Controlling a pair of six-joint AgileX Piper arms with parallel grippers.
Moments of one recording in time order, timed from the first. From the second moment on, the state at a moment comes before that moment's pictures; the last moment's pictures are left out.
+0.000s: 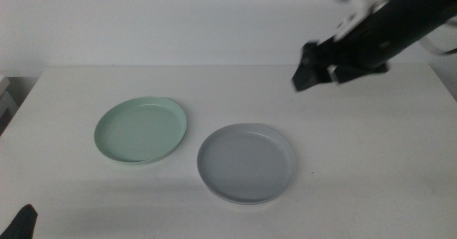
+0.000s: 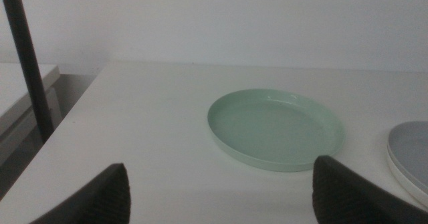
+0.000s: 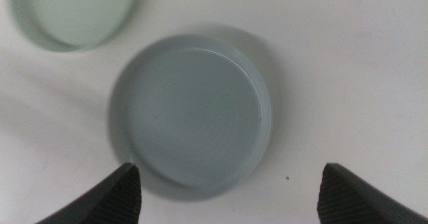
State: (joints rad) left arm -0.02 -0.01 0.03 -0.04 0.17 -0.04; right arm 0.36 1.60 -1.51 0.27 1.01 -0.08
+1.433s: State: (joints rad) left arm -0.01 -0.01 0.03 -0.04 0.17 -0.04; right arm 0.36 0.78 -1.22 0.16 1.00 -0.16
